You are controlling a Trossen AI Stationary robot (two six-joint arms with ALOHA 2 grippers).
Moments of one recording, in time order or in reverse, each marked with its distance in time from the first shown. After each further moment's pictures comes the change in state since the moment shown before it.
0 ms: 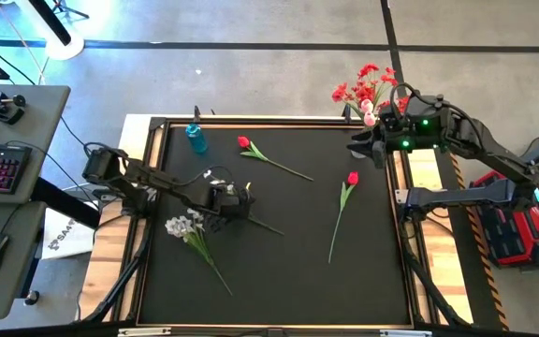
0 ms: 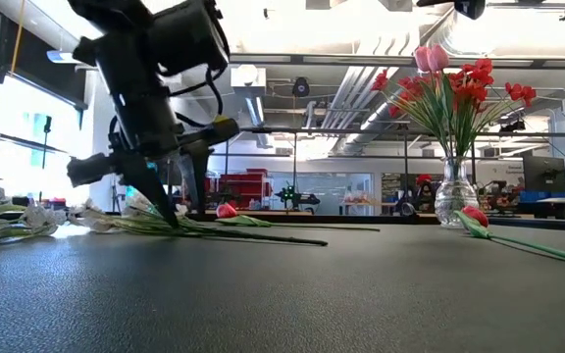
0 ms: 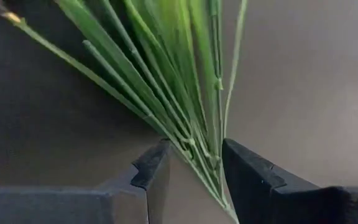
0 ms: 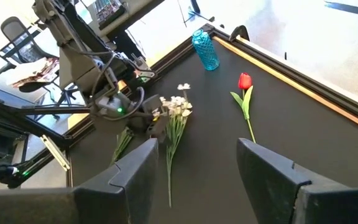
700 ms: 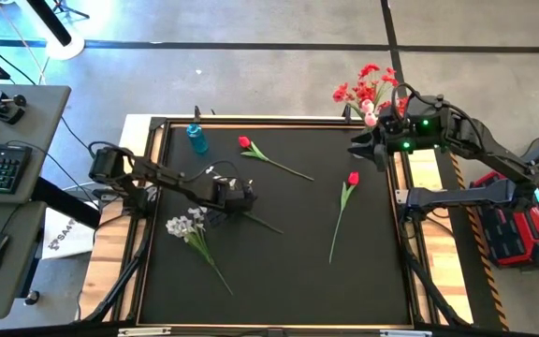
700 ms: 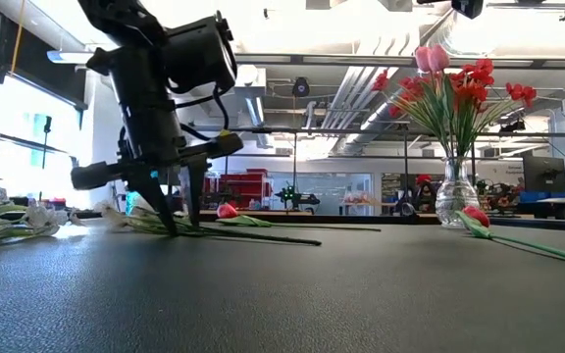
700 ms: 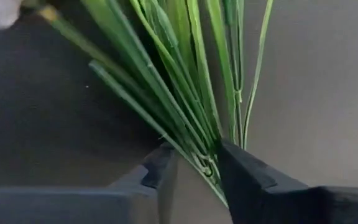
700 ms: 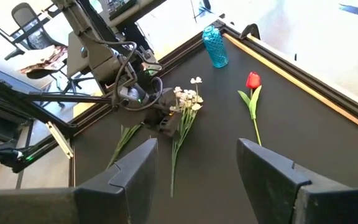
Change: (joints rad) left arm 0.047 0.078 0.005 -0.036 0.069 0.112; right arm 0.000 0.000 0.000 -0.003 -0.042 -0.055
